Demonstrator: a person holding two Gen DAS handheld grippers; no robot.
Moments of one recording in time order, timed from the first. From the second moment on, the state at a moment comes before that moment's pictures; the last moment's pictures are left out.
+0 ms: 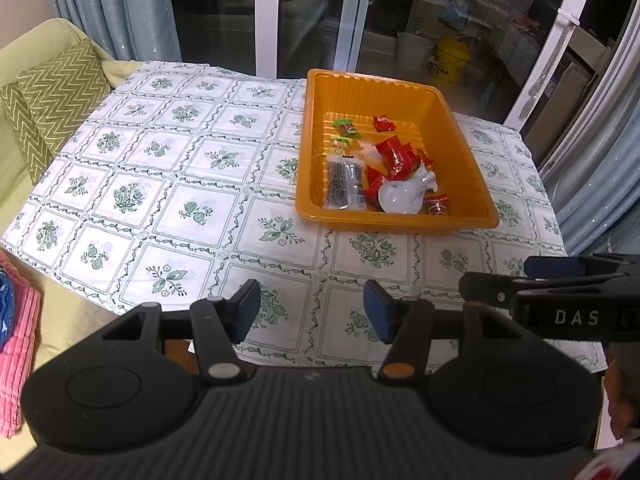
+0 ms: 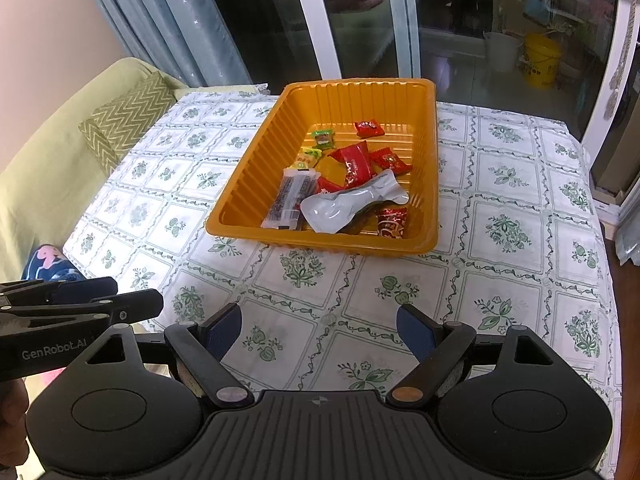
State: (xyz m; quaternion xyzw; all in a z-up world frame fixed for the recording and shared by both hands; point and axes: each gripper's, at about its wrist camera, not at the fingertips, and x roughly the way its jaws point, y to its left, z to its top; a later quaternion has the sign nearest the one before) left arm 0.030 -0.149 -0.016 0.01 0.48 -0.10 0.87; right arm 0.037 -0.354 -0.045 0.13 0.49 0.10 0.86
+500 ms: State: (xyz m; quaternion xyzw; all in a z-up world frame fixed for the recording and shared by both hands) left arm 0.032 -0.148 -0.018 0.01 0.48 -0.10 0.87; right arm 0.037 -0.354 -0.045 0.13 0.49 0.10 0.86
